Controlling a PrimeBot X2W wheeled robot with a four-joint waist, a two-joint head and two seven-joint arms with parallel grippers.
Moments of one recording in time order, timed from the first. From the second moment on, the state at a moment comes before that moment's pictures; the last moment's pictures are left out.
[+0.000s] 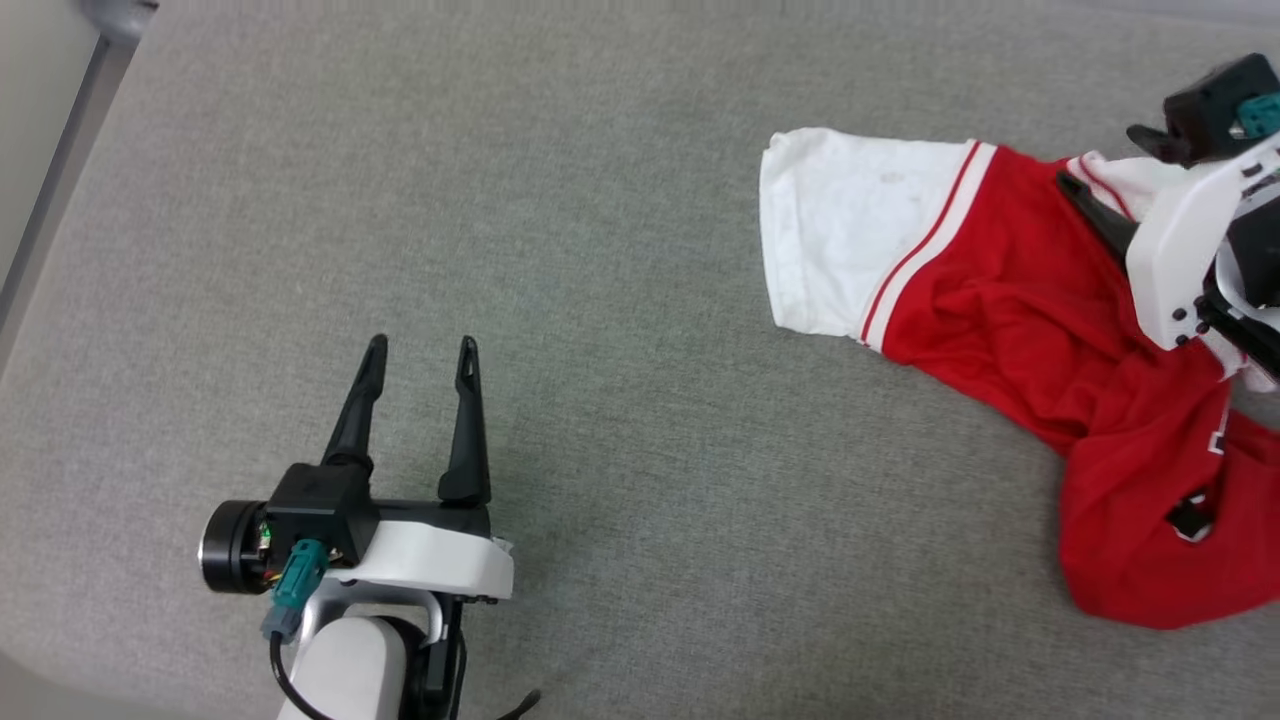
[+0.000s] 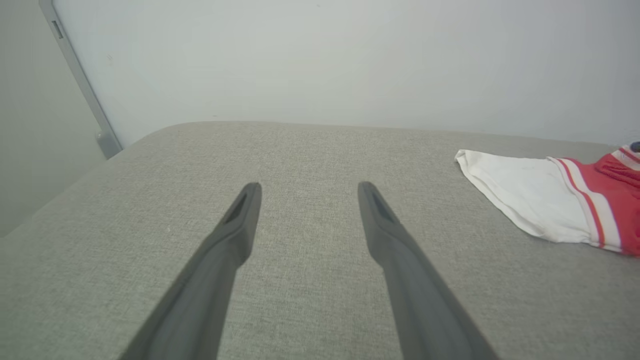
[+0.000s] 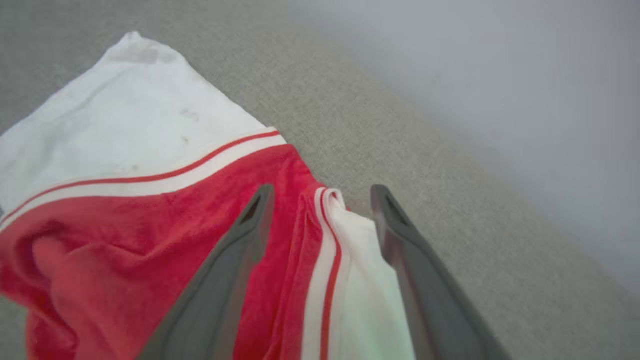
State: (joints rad) left arm -0.19 0.05 -0.14 0.05 -0.14 0.07 -0.26; right arm -1.07 -0.64 0.94 0.69 0.70 0.13 0.16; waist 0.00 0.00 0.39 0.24
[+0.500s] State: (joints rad) left arm -0.14 0.06 -0.03 0.07 -0.07 0.00 -0.26; right arm -0.78 -0.56 0.58 0.66 0.55 0.13 -0.26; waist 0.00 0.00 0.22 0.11
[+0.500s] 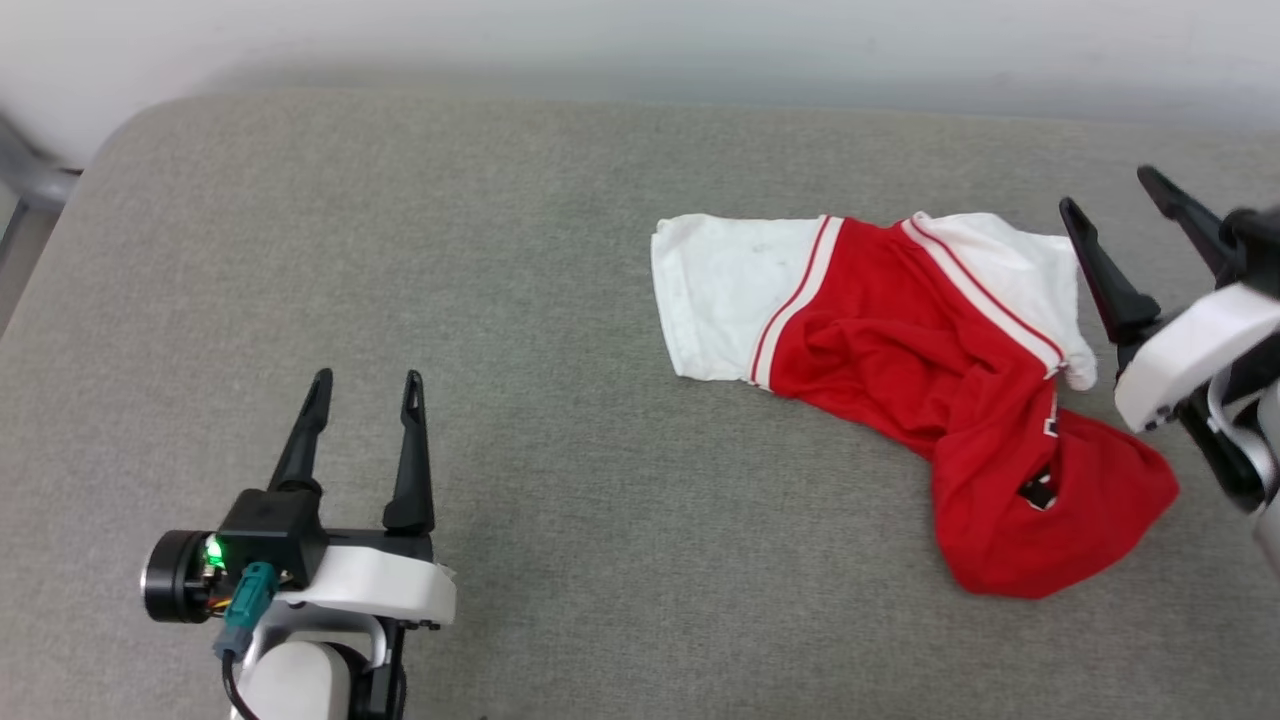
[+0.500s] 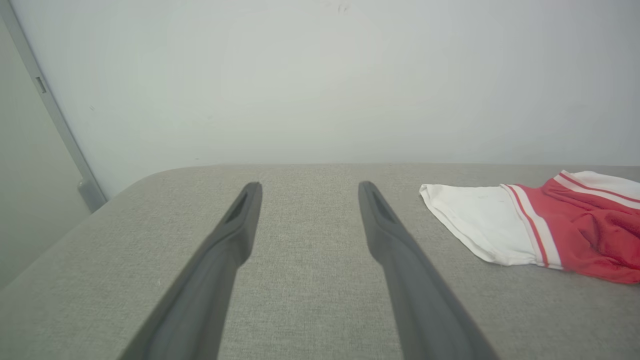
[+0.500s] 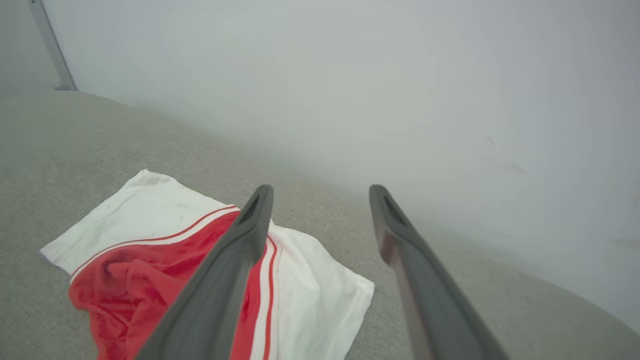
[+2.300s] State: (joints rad) left arm -1.25 0.53 -0.82 0.60 -0.84 -0.13 0.92; right arm -0.18 -0.12 0.01 0.00 0.12 0.13 -0.25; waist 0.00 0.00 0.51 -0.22
